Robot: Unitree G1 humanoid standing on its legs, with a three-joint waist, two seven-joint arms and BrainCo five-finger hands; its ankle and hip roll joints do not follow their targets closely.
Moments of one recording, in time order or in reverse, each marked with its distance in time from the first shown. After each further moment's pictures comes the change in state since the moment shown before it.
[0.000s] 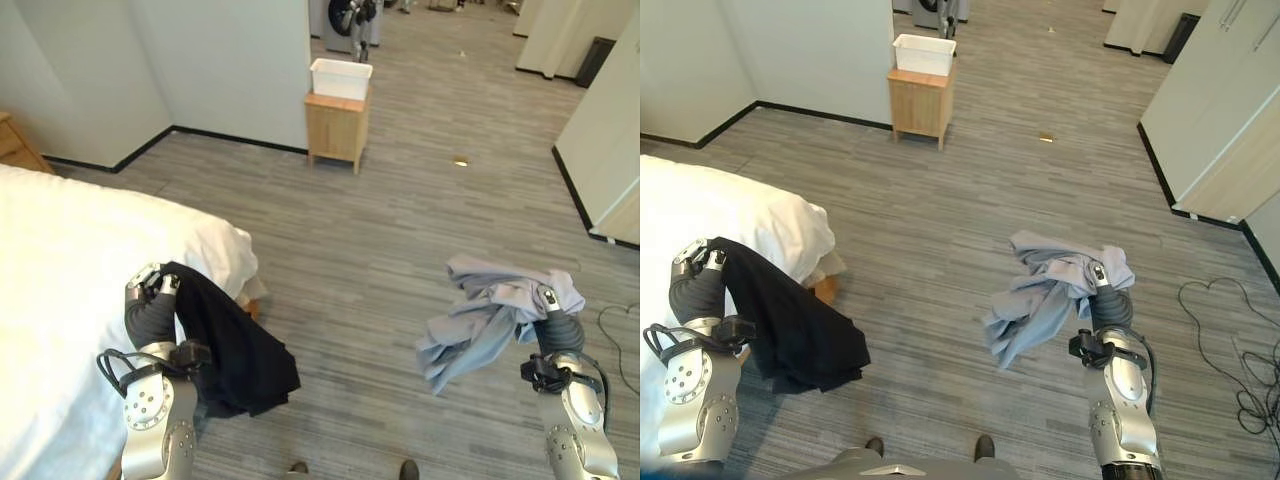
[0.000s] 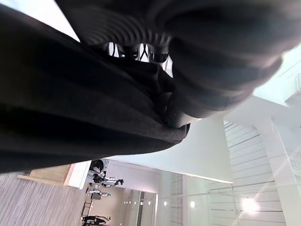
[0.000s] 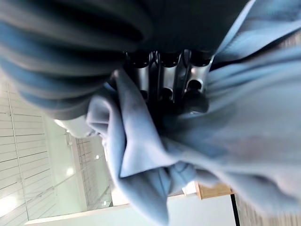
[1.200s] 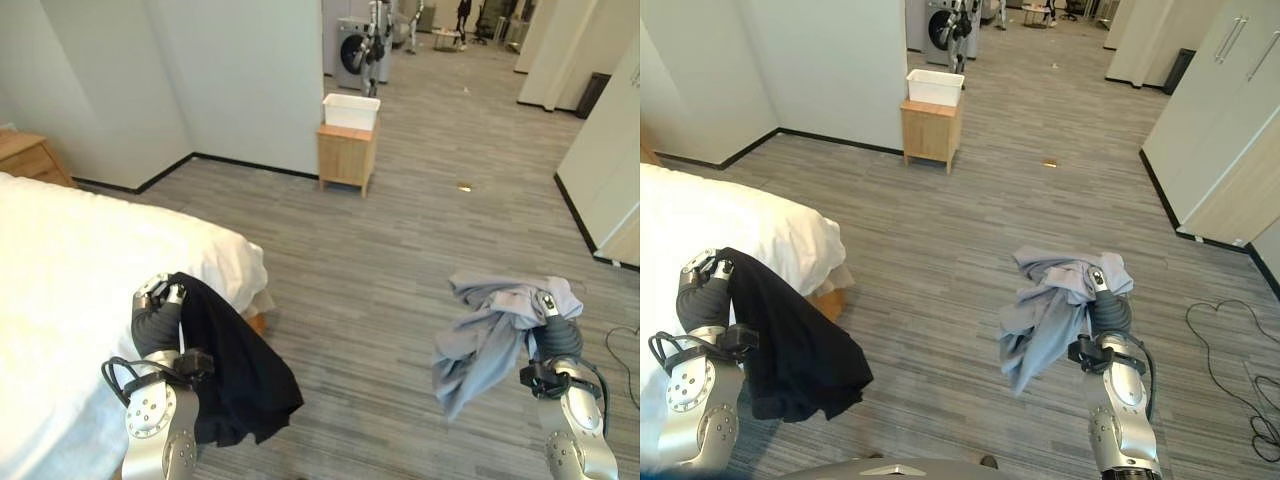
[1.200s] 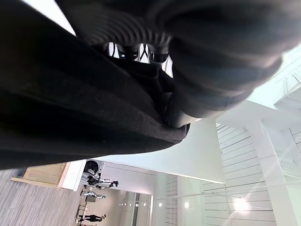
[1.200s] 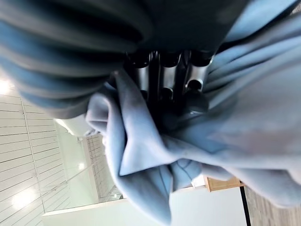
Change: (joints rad) left arm 0.033 0.002 -0.025 0.001 -0.002 0.013 0.004; right arm 0.022 0.000 0.001 0.001 0.002 0.000 -0.004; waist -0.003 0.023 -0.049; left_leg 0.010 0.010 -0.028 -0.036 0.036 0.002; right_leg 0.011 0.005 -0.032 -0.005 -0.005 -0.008
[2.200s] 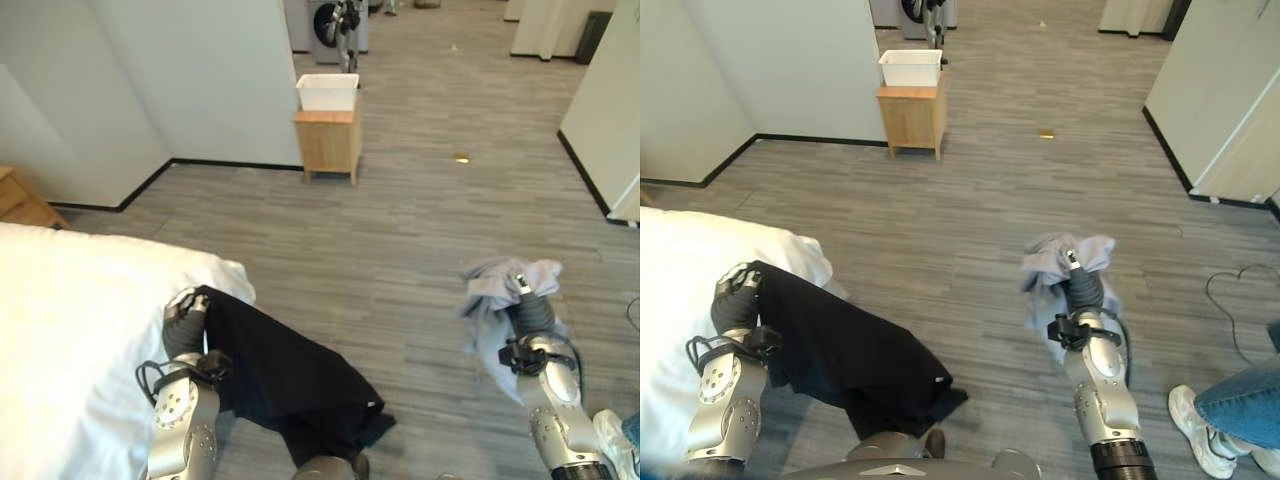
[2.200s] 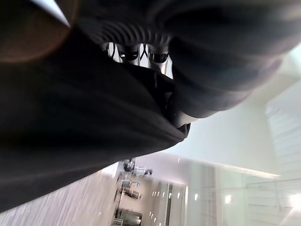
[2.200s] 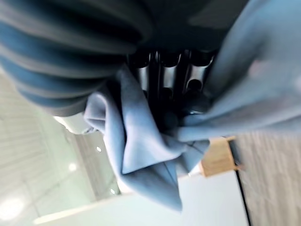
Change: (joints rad) left arm -0.053 -0.026 -0.060 0.131 -0.020 0.039 -0.002; right arm -0.110 -0.028 0.140 0.000 0.015 0.032 0.010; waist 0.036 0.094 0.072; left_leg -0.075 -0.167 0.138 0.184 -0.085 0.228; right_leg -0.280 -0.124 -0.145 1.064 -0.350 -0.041
